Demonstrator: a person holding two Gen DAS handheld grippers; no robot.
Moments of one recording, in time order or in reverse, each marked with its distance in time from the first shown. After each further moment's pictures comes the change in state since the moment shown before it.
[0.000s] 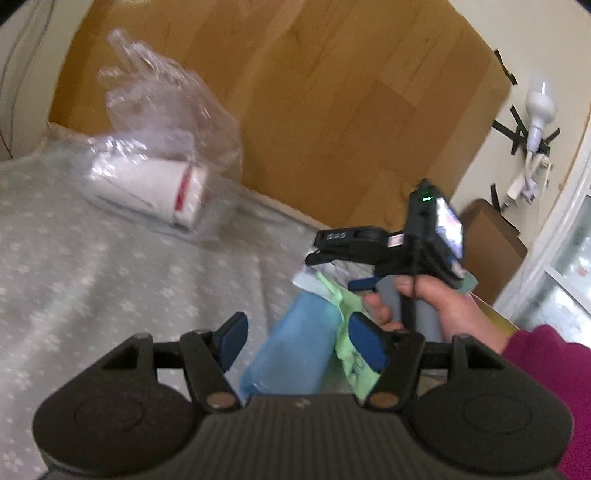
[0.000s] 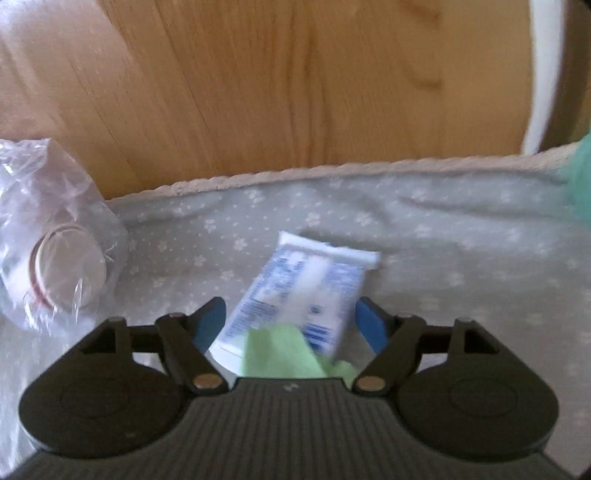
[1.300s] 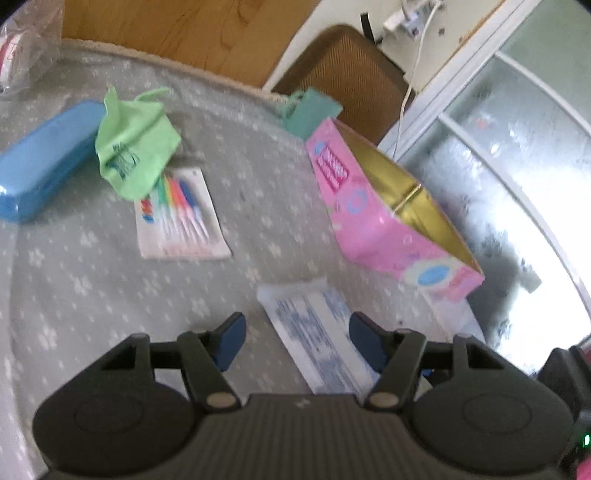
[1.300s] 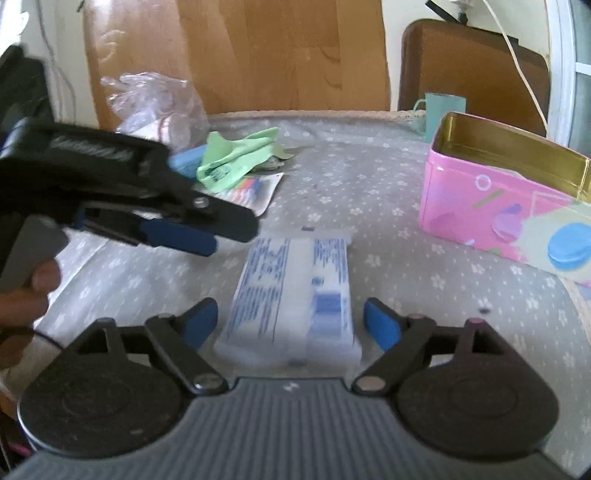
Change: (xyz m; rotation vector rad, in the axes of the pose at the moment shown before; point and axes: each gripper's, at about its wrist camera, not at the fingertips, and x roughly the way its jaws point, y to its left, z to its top) left arm 0.014 -0.120 -0.092 0.107 0.490 -0.343; right arm -0.262 -0.094 -0.259 -0.184 -0.156 0.031
